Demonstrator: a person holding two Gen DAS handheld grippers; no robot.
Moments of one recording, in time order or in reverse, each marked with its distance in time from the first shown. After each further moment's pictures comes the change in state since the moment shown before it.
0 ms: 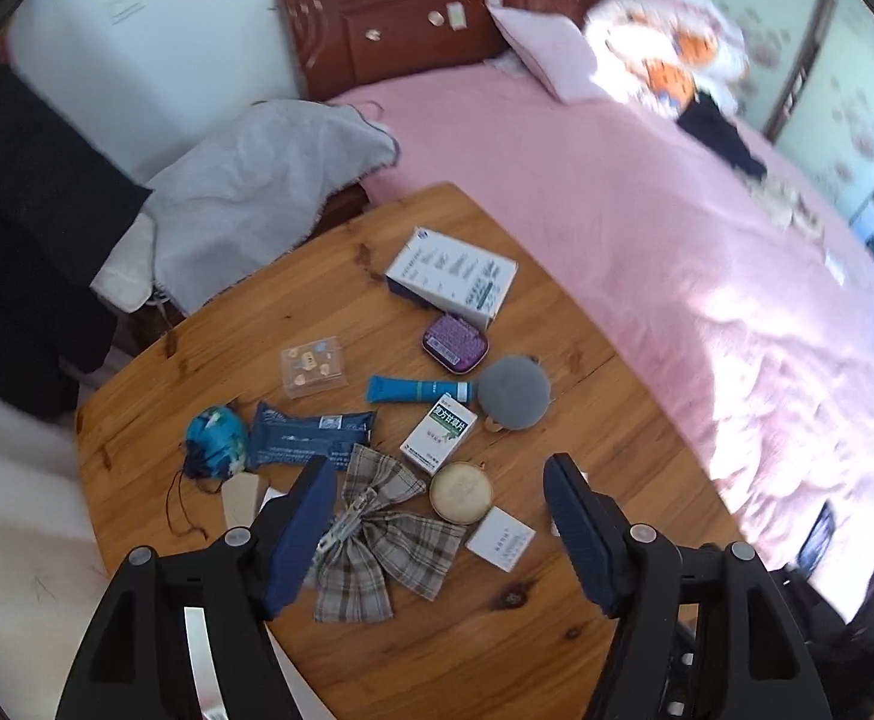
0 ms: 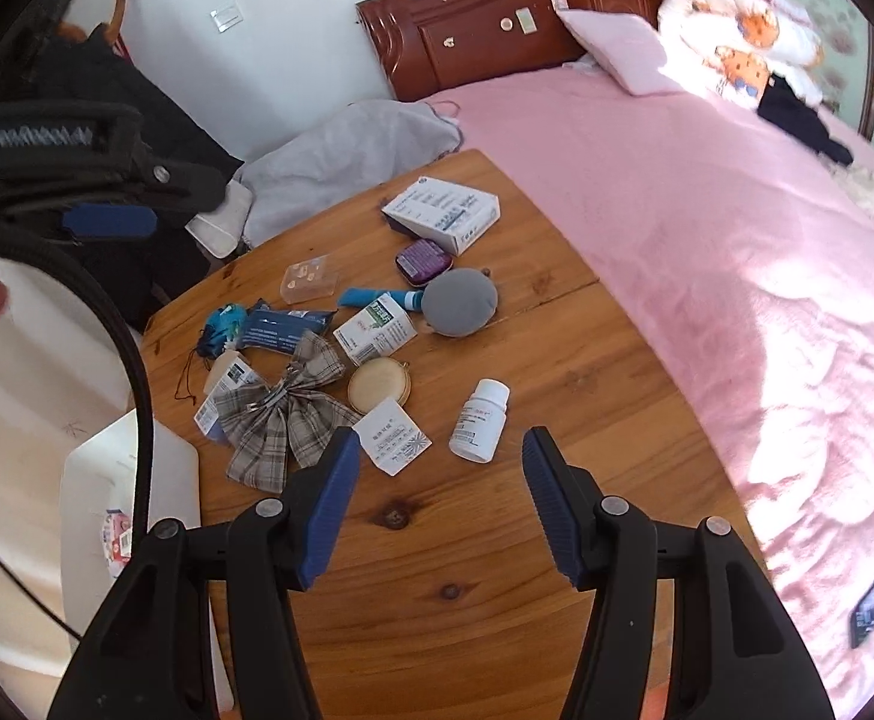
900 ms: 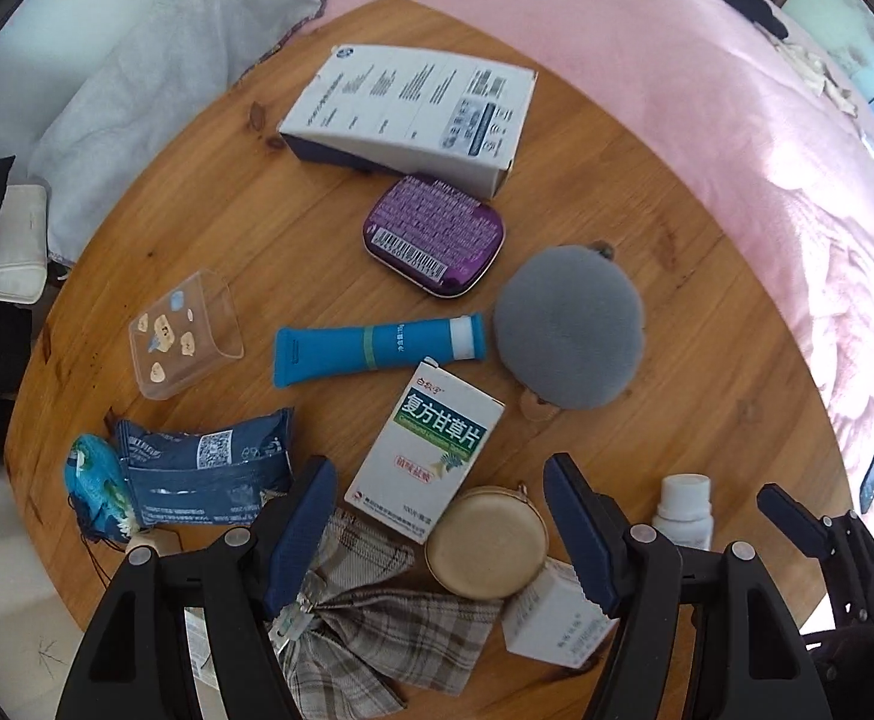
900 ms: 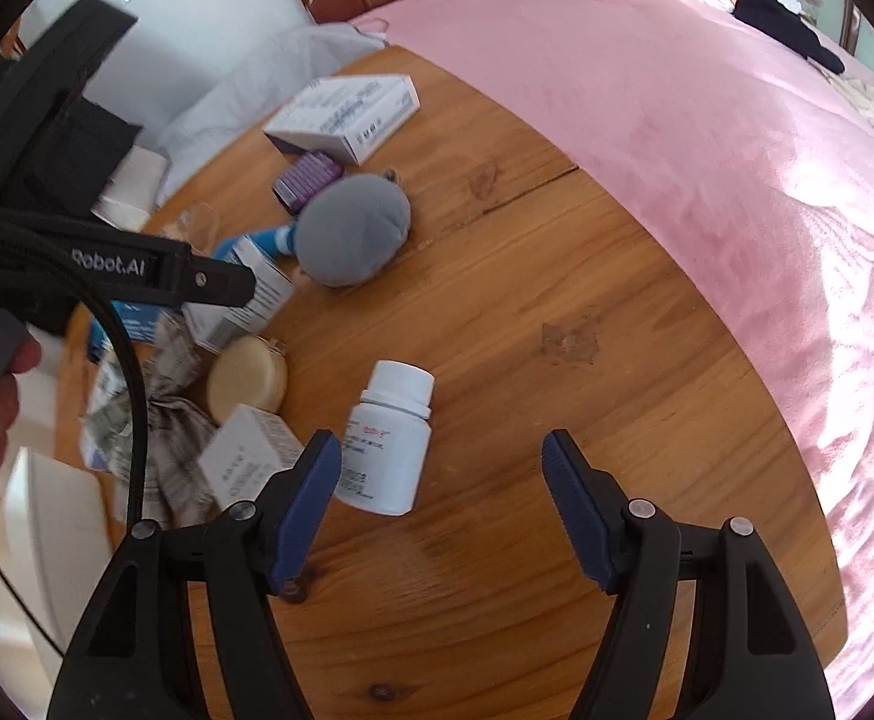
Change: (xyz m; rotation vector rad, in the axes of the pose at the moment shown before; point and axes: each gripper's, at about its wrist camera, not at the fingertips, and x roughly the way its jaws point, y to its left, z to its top) left arm 0.181 -0.006 0.018 0.126 0.320 -0.011; right arm 0.119 -0.044 0.001 0.109 0.175 -0.086
